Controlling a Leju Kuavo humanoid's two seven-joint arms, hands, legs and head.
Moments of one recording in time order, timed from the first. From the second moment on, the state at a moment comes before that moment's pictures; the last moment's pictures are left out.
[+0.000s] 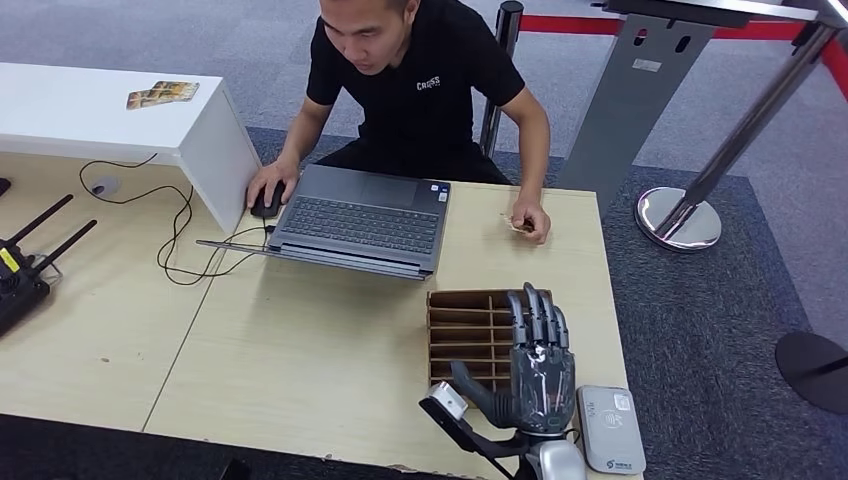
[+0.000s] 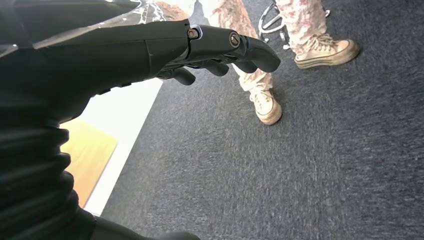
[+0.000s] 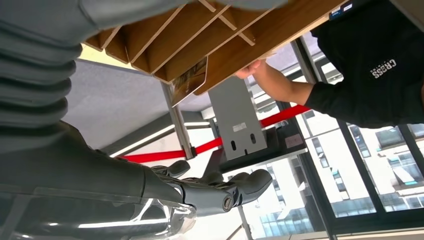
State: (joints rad) left arm -0.02 0.03 -0.29 -0.34 -0.59 0.70 0.62; right arm 0.07 -0.02 0.48 -1.55 1.43 -0.70 0.43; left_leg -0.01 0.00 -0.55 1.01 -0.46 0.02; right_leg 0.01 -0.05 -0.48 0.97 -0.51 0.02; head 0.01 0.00
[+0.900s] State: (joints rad) left arm -0.02 0.04 -0.36 -0.36 -0.52 0.70 0.64; right arm 0.09 0.16 0.24 -1.48 1.34 -0.70 0.15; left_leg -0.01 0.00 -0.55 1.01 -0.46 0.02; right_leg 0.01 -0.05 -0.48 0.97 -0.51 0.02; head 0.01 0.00
